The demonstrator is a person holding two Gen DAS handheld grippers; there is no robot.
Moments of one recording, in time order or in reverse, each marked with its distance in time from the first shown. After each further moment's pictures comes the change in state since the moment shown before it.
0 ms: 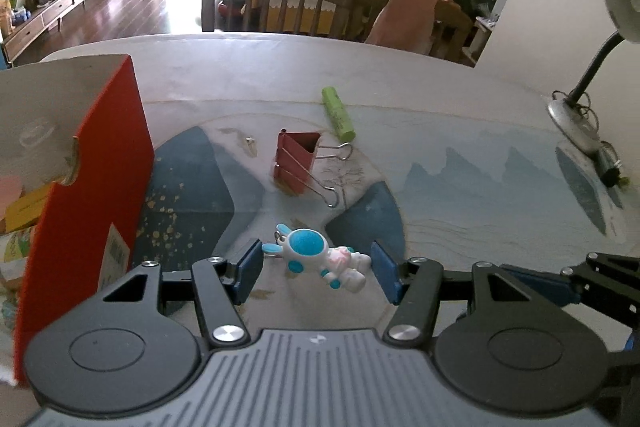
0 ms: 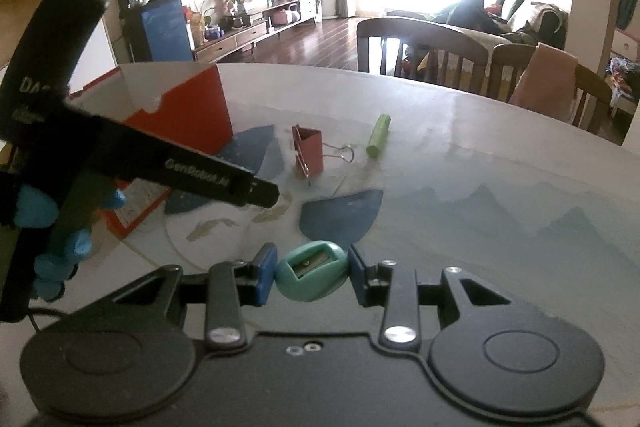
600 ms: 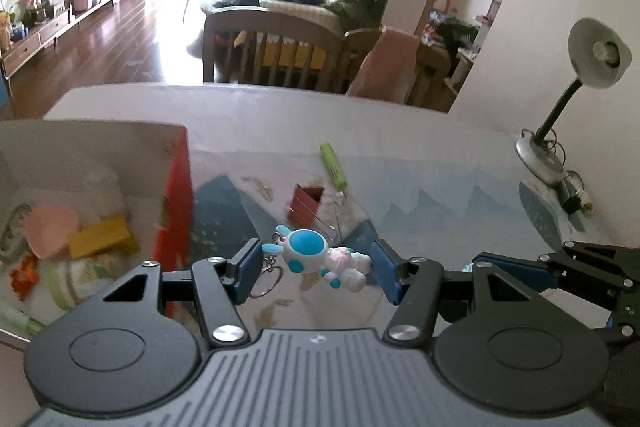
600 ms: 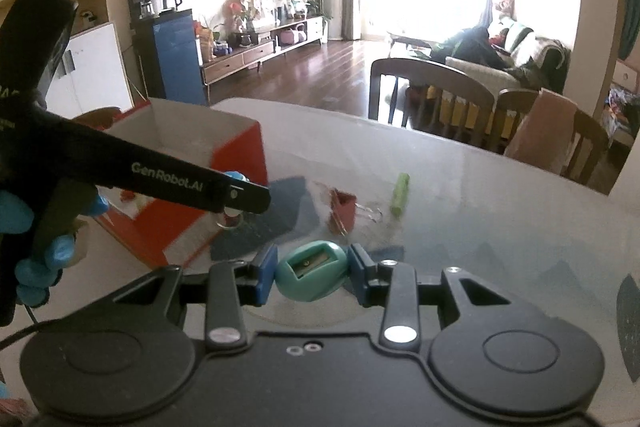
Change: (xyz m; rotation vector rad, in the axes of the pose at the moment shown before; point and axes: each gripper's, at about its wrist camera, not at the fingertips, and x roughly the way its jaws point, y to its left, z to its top) left arm -0.093 0.031 0.017 -0.004 -0.095 -0.050; right arm -0.039 0.056 0.049 -0.053 -0.060 -0.006
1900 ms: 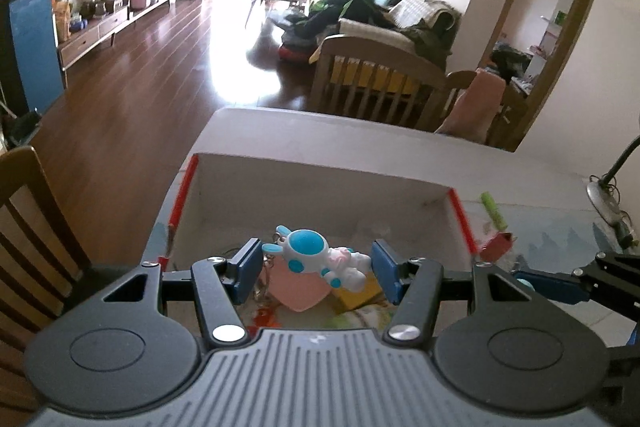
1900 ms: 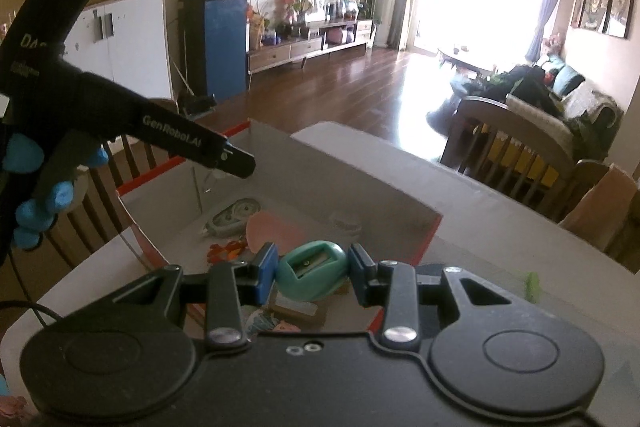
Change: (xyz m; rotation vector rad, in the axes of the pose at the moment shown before) left arm -0.067 0.236 0.038 -0.080 -0.021 0.108; right arm 0.103 0.169 0.077 -0.159 0.046 0.030
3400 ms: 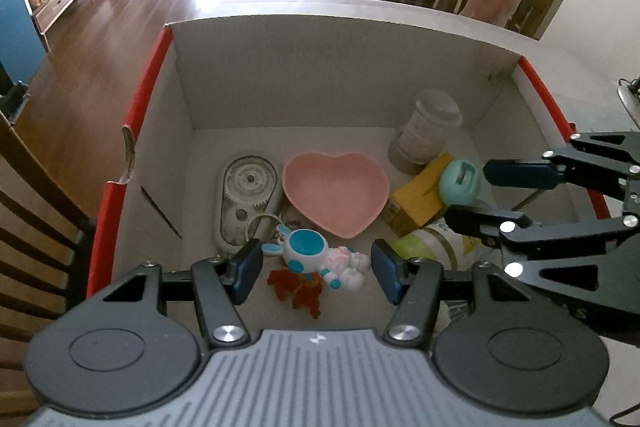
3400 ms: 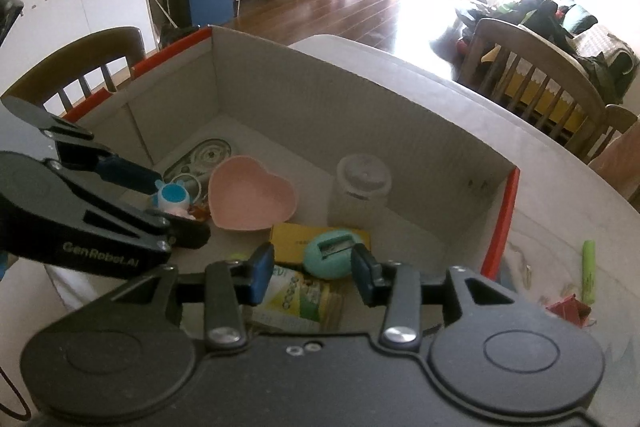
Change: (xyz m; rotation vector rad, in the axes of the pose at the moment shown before) left arm 0.090 0.022 -0.044 0.120 0.275 0.037; right arm 0.113 0.000 0.004 0.038 0.217 -0.013
